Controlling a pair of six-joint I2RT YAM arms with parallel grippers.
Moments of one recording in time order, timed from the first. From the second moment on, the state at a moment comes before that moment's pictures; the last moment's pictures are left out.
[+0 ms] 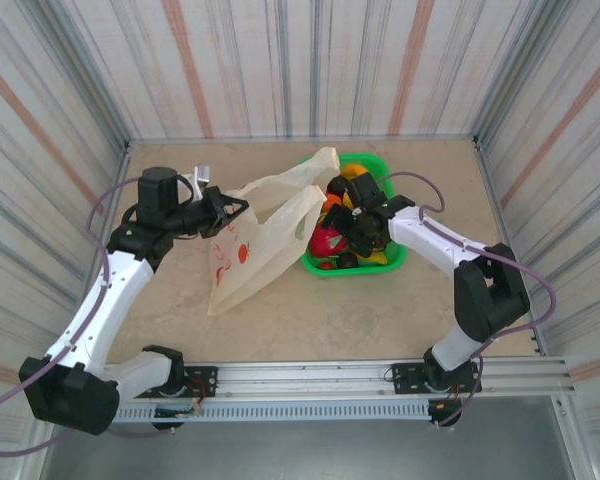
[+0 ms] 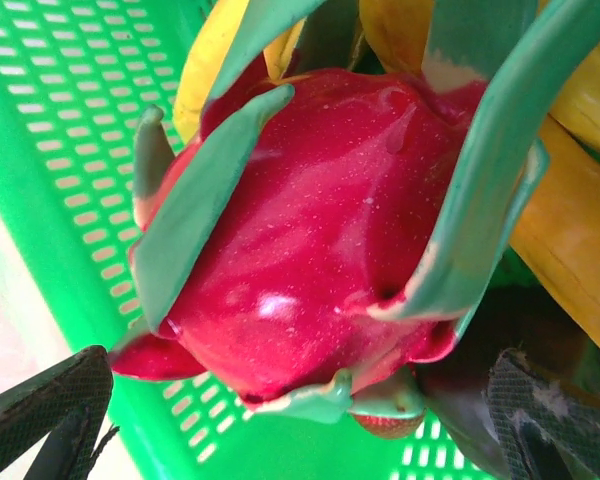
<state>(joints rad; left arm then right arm) -0.25 1.10 1.05 -0.45 0.65 -0.89 0.52 1.62 1.16 -0.59 -0.17 1.02</state>
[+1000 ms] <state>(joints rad) -0.25 1.10 1.05 -0.45 0.65 -0.89 0.53 1.77 1.17 -0.36 -0.08 0.96</state>
